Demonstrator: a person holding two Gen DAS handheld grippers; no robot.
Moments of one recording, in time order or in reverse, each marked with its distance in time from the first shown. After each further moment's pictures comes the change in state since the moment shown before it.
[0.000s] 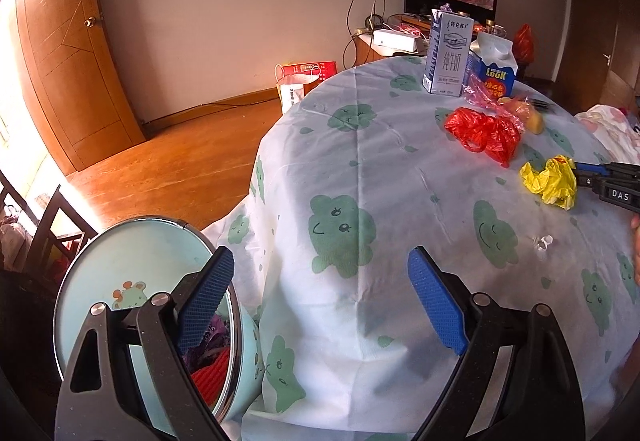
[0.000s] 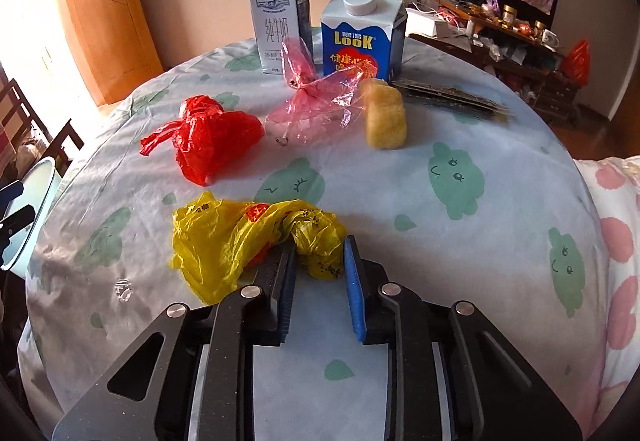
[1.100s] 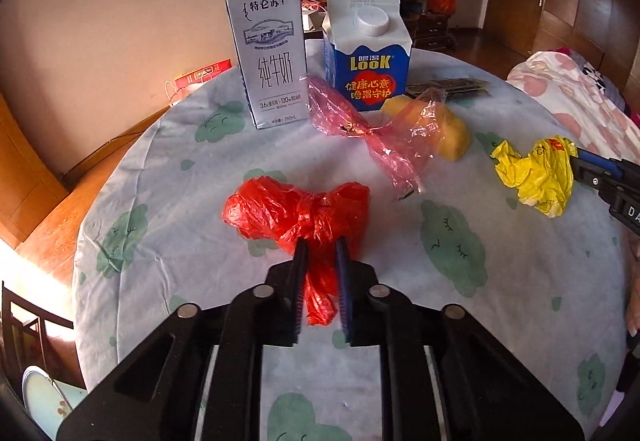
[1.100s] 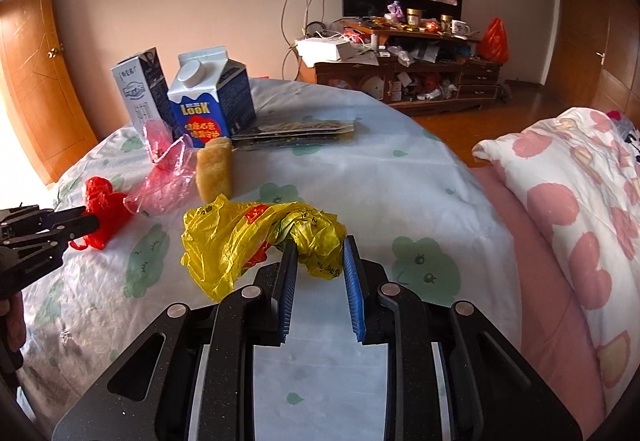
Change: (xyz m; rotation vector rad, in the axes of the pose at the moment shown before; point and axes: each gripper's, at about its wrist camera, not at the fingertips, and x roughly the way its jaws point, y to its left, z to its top) left arm 0.093 -0.161 0.097 0.231 0.082 -0.215; right arm -0.020 -0.092 0.003 0.227 -0.116 -0.170
